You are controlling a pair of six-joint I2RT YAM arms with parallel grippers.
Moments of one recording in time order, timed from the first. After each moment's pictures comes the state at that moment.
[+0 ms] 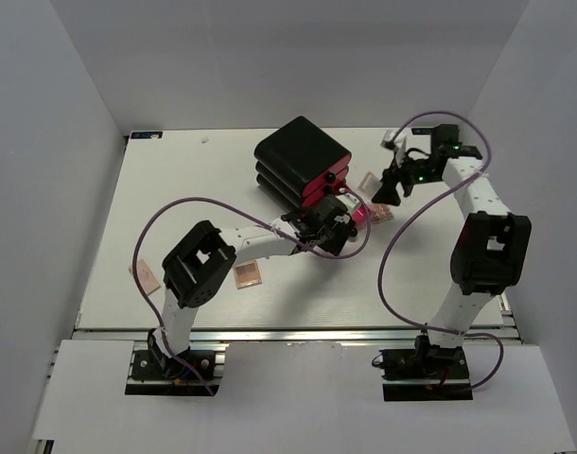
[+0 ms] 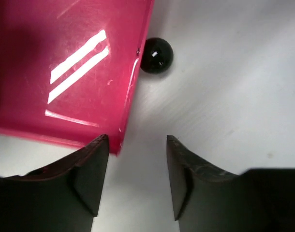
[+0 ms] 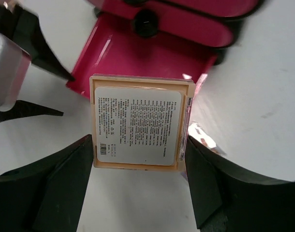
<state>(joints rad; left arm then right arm) -0.94 2.04 1.44 -0.18 -0.11 -0.19 -0.05 1.82 1.58 -0.85 -0.94 -0.91</state>
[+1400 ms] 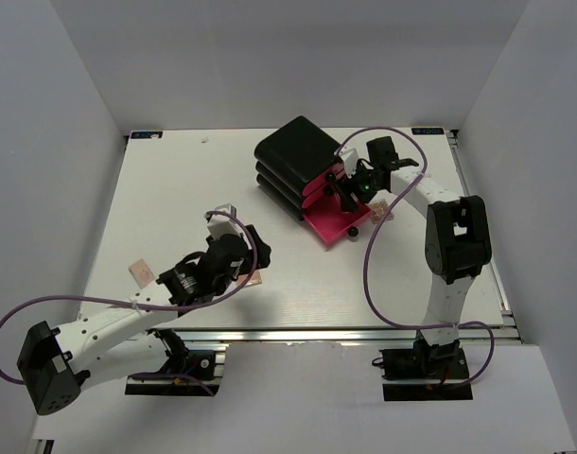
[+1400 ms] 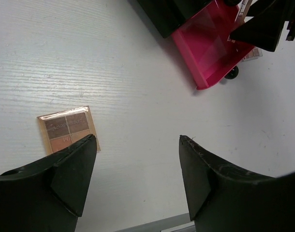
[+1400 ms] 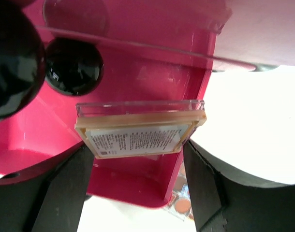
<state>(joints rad) -0.90 0.96 0.67 -0.29 -0.50 -0.84 0.27 1.95 1.46 -0.50 -0.40 -0.56</state>
